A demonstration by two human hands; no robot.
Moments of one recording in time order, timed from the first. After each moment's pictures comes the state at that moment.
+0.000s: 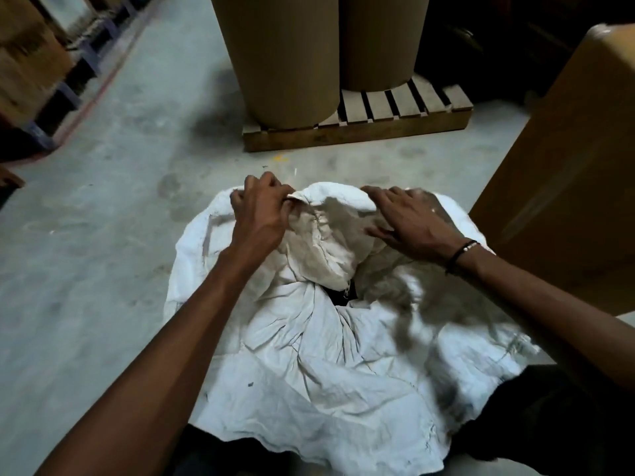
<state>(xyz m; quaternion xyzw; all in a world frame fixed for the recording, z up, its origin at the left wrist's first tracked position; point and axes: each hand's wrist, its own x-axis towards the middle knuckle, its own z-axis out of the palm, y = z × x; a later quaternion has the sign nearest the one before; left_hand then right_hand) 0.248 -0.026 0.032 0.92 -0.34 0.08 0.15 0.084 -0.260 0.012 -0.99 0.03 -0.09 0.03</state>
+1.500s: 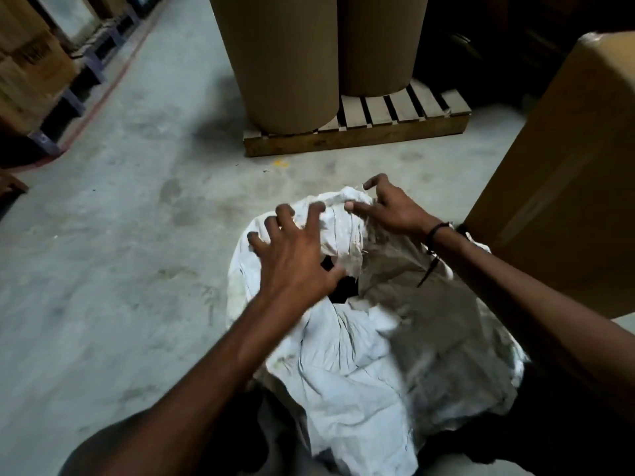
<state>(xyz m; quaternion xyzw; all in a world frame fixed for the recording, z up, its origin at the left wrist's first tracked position) 0.135 -0.032 0.055 0.95 -0.31 0.02 0.07 0.120 -0.251 0.033 -0.87 0.20 -0.03 0.44</state>
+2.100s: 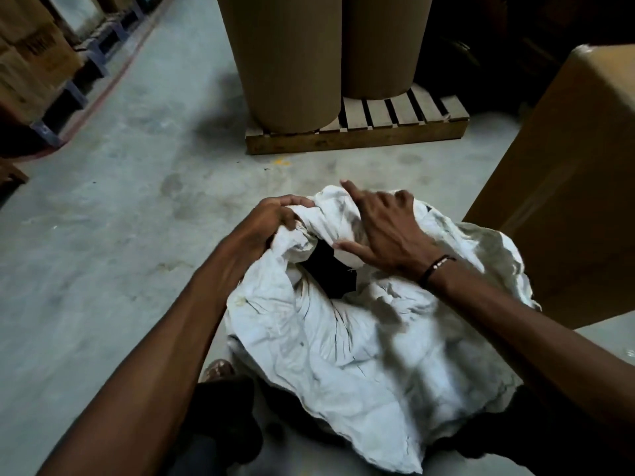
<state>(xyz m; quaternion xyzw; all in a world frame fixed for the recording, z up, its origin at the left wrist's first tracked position) 0.223 -0.023 0.056 0.74 -0.14 -0.35 0.55 0.081 -0.217 0.016 -0.98 0.04 -0.19 0.00</state>
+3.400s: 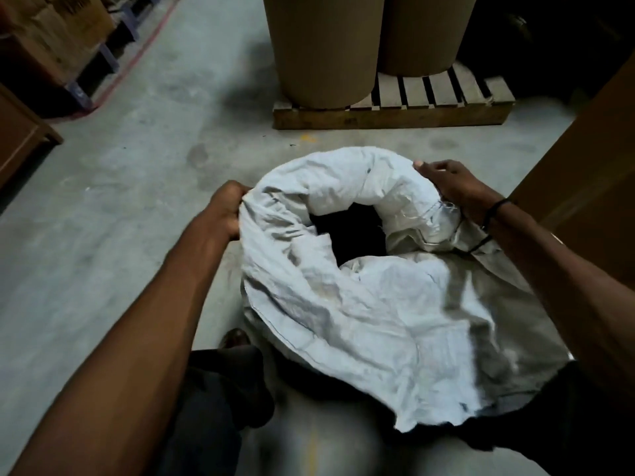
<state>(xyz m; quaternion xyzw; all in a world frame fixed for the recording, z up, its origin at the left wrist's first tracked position) 0.260 0.061 0.045 0.66 0.17 -0.35 0.64 0.120 -0.290 0.011 -0.77 0.27 -0.08 0.57</state>
